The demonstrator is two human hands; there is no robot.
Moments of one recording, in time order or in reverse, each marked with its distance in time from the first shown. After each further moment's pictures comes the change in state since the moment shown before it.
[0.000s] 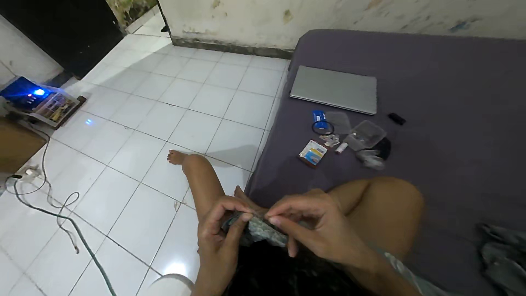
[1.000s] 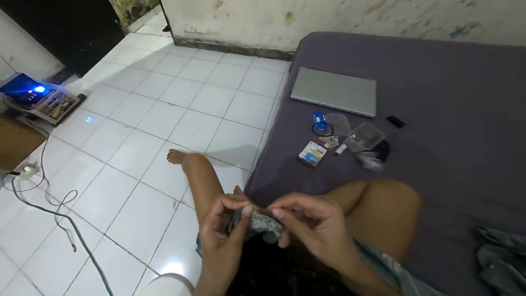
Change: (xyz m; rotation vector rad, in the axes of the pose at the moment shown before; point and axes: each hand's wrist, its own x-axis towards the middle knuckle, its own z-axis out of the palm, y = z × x) left_hand -0.002 0.007 0.009 -0.043 0.092 -0.053; right_hand -0.011 0.003 0.016 -0.048 0.211 0.001
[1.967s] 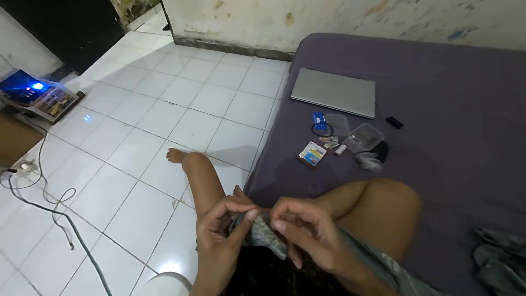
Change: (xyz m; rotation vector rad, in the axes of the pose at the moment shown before) left_hand -0.002 0.001 -0.010 -0.084 -0.041 -0.054; right_hand -0.001 0.000 0.002 0.202 -0.204 0.072
